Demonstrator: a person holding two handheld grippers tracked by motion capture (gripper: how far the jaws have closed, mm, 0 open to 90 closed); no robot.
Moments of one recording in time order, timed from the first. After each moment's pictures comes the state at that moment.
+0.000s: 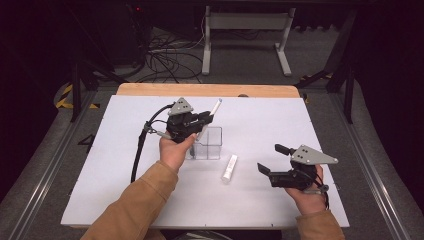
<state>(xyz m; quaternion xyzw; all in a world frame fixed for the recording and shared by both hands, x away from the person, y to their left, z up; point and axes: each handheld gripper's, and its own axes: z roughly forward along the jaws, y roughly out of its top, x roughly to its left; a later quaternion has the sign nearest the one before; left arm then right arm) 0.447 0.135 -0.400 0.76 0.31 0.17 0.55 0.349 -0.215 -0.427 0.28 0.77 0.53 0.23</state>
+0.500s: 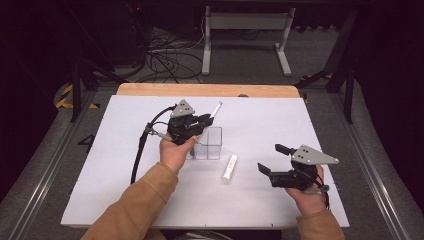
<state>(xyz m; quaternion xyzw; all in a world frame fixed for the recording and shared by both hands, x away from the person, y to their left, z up) 0.444 0.133 -0.403 0.77 0.31 0.18 0.53 0.348 -0.215 -0.427 0.28 0.76 0.53 0.23</state>
